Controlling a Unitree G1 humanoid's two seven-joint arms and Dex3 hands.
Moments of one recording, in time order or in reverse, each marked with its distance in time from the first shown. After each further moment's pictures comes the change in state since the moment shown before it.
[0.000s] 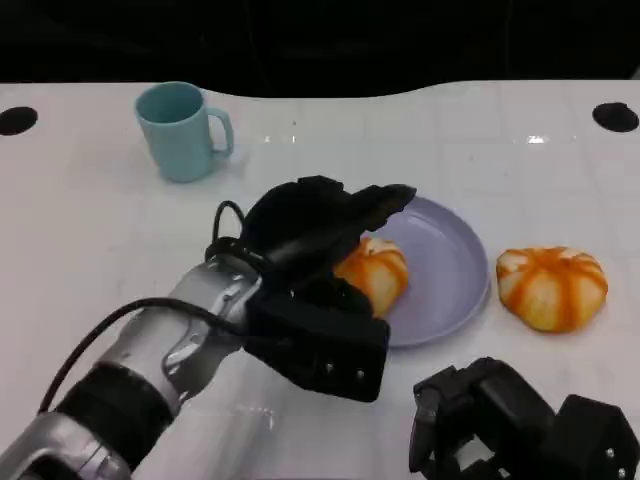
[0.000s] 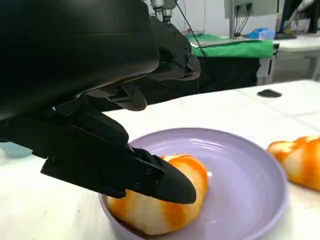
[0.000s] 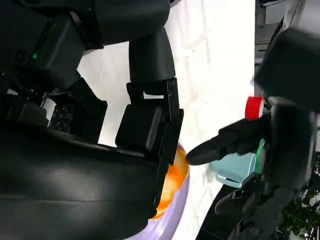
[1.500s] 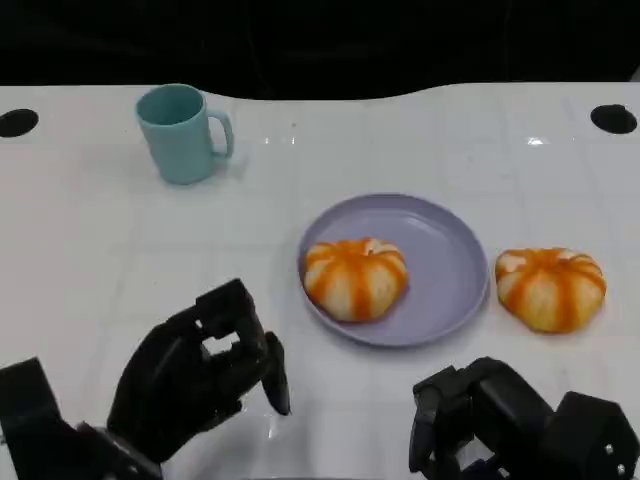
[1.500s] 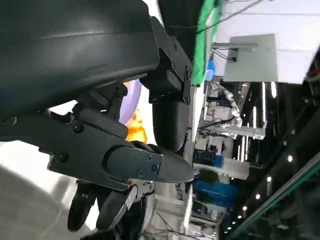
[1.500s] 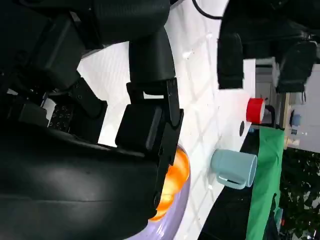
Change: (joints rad) left arm 0.665 -0.127 0.517 -0.316 -1.309 0.020 -0.743; right arm -0.003 -0.002 0.001 -0.007 0.003 0.020 0.009
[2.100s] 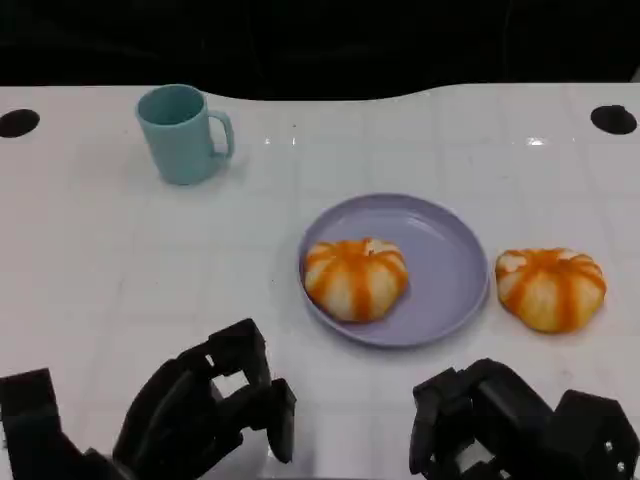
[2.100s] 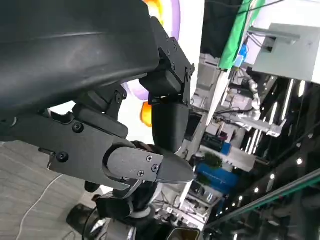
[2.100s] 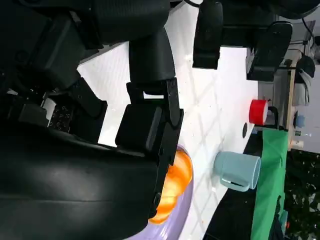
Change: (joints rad) left arm 0.056 -0.013 0.031 -0.047 -0.014 0.200 -0.064; right arm 0.006 -0.001 -0.001 -0.015 0.002 0.028 0.009
